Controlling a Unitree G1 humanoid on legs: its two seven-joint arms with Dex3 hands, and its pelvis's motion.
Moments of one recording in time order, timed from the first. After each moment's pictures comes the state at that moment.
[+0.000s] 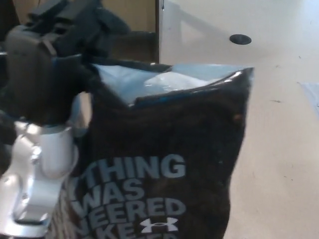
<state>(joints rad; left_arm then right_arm) -0.50 0.35 0.01 -0.15 0.74 -0.32 0.57 0.05 -0.58 0.19 1.02 -0.32 -0.38 0.04</state>
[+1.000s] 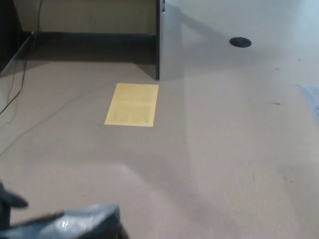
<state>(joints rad) 0.19 0.46 0.20 0.28 0.70 -0.72 0.77 0.03 -0.56 0.19 1.06 -0.33 -0.40 0.03</state>
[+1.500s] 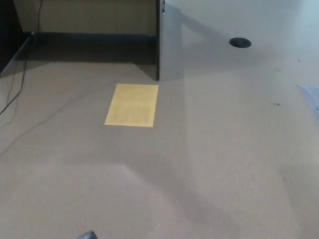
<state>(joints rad) 0.14 0.53 0.03 0.76 0.78 -0.76 0.98 0.01 -0.56 0.19 1.07 -0.33 -0.40 0.03</state>
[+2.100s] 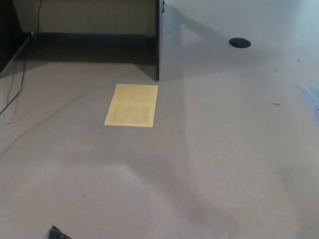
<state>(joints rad) 0.03 0.57 -0.11 1.08 0.78 -0.76 1.14 0.01 -0.56 0.19 1.05 -0.33 -0.39 0.03</state>
